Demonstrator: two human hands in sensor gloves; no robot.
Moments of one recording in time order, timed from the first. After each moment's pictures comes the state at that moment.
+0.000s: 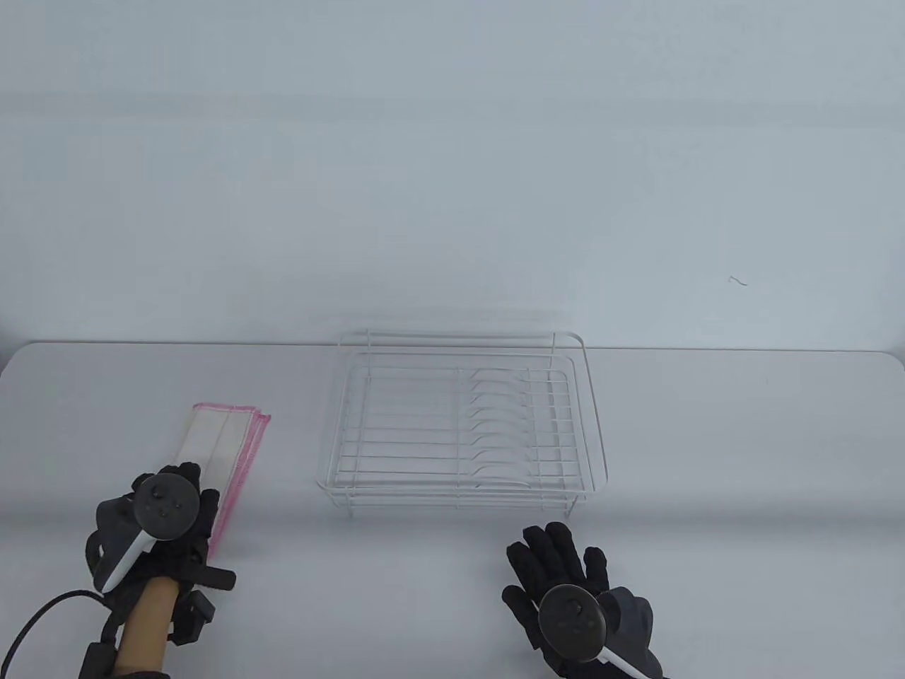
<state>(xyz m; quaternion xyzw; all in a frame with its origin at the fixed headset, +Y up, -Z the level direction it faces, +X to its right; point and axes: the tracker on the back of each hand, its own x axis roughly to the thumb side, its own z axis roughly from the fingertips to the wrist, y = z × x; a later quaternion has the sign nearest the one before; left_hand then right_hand) -0.365 -0.692 -0.372 -0.02 0.09 0.15 0.98 0.117 -0.696 -0.280 0.17 -0.01 0.97 0.17</state>
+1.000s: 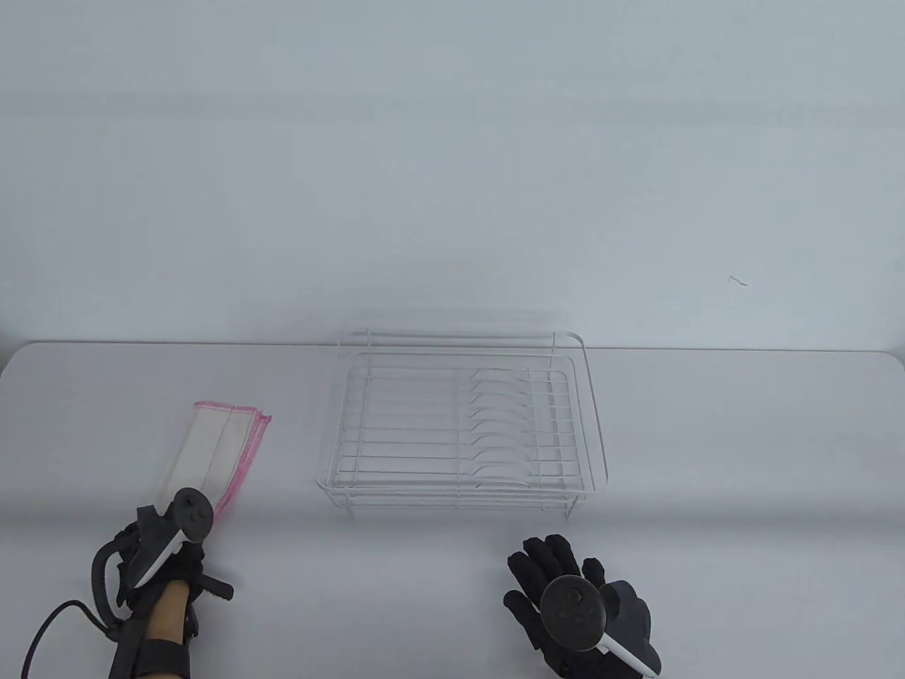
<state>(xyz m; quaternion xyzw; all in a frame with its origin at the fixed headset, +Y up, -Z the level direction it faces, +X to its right) -0.382 -0.771 -0.396 -0.09 0.18 0.02 0.98 0.122 -0.709 -0.288 0.15 0.05 0.97 0.19</state>
